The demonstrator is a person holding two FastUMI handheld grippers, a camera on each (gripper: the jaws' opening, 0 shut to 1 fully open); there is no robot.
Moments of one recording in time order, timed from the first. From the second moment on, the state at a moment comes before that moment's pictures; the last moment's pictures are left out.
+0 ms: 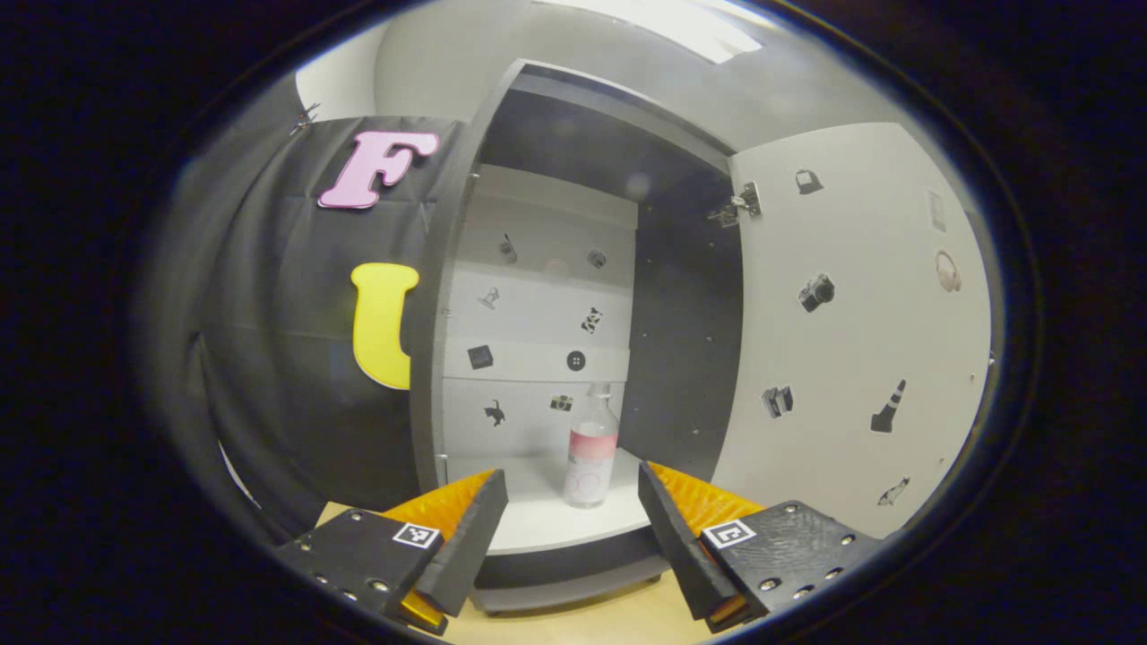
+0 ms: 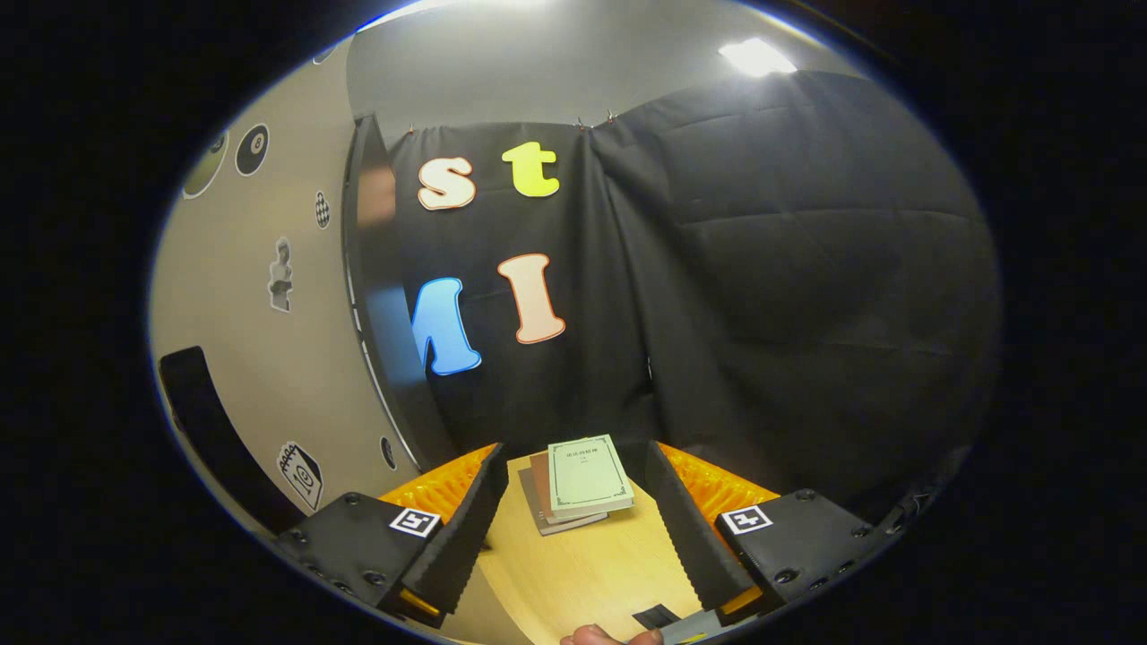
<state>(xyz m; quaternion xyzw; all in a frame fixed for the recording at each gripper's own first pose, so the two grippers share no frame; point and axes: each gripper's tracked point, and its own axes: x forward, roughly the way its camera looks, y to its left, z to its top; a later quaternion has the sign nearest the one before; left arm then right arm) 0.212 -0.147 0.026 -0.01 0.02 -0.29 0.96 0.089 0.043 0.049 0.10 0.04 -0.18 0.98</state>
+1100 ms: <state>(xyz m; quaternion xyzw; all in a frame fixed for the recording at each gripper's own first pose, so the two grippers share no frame) 0.346 -0.269 -0.025 0.02 0.04 -0.28 0.96 0.154 -0.033 0.024 0.11 0.07 -0.15 0.98</state>
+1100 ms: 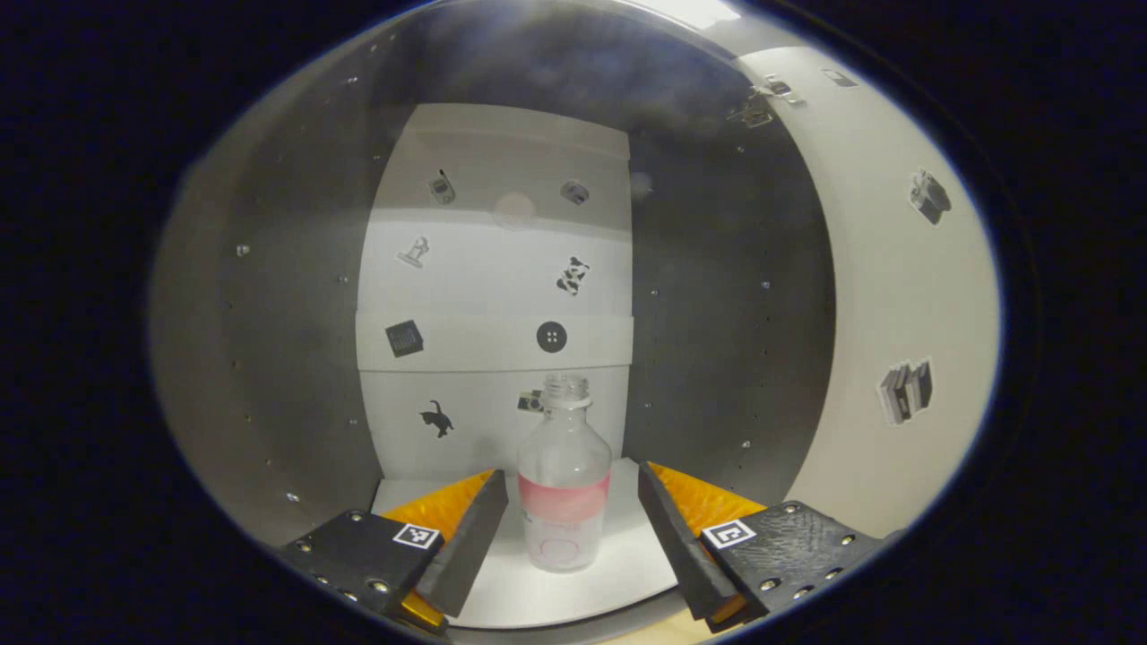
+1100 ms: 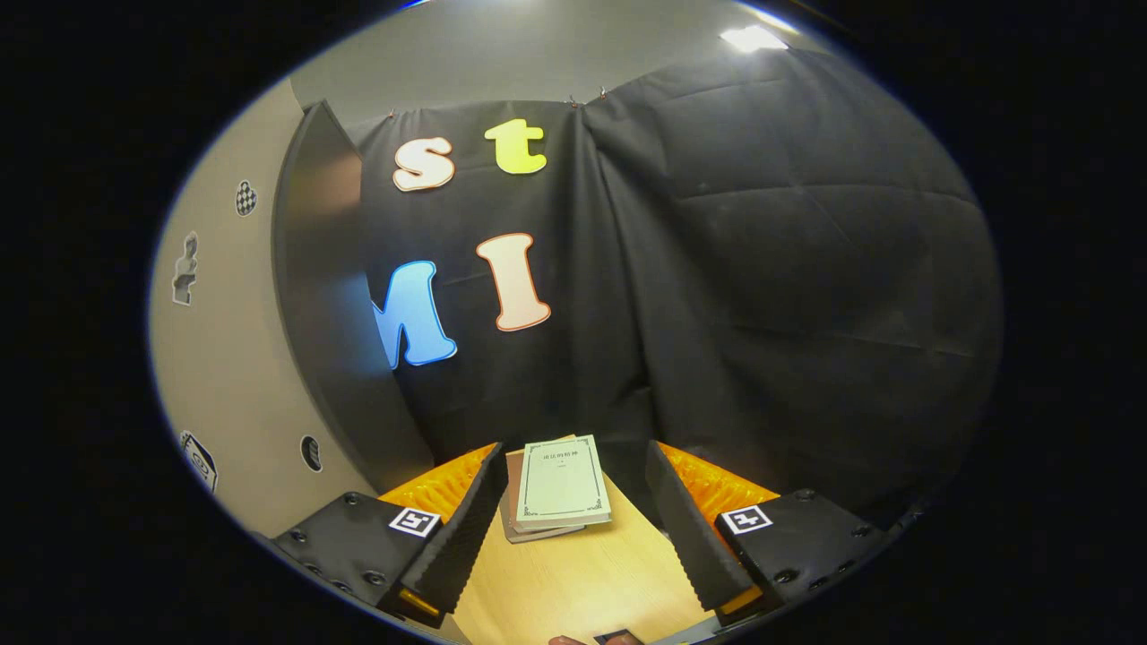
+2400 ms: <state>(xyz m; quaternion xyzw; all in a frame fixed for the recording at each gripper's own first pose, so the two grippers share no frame) 0.371 -0.283 -0.038 0.00 0.06 -0.28 0.96 0.163 -0.052 -0.005 0.09 0.11 -0.13 0.98</state>
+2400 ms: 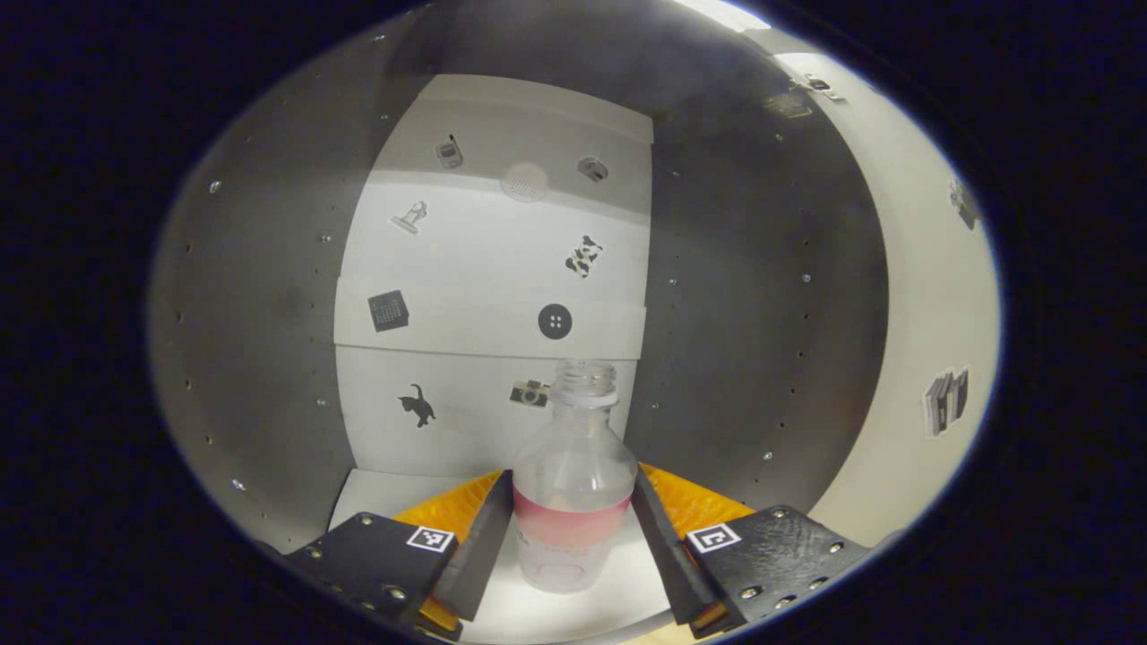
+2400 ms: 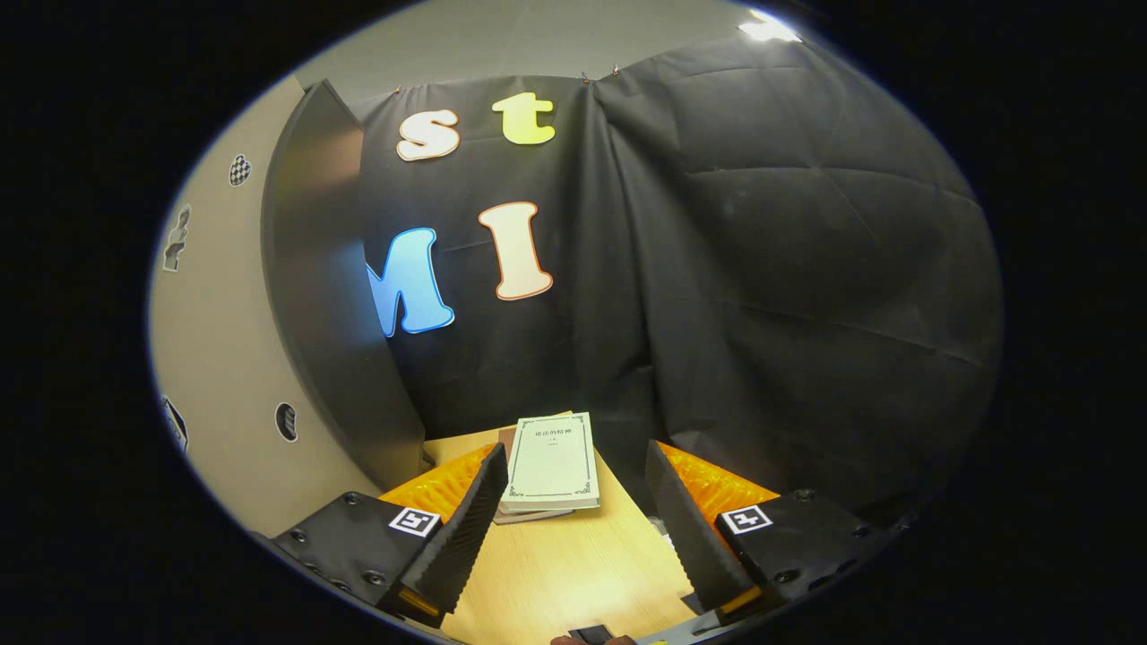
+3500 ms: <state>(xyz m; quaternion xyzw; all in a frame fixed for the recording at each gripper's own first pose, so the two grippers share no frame) 0.200 -0.142 0.012 0.00 0.00 -0.26 0.97 0.130 -0.013 0.000 0.08 0.10 -0.09 0.99</state>
